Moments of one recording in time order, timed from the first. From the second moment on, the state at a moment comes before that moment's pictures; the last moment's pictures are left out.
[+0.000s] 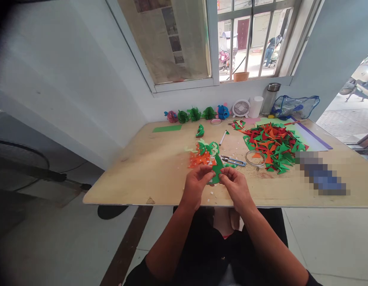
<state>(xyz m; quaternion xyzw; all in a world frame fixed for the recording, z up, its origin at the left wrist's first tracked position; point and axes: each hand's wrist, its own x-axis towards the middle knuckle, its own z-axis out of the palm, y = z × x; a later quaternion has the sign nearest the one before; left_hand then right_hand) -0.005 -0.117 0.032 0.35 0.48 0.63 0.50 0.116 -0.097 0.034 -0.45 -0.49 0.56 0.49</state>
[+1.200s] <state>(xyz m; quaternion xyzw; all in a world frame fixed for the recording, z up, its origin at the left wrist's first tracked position) -0.010 -0.116 0.015 0.55 0.57 0.56 0.23 0.112 -0.083 0.008 -0.42 -0.56 0.53 0.48</state>
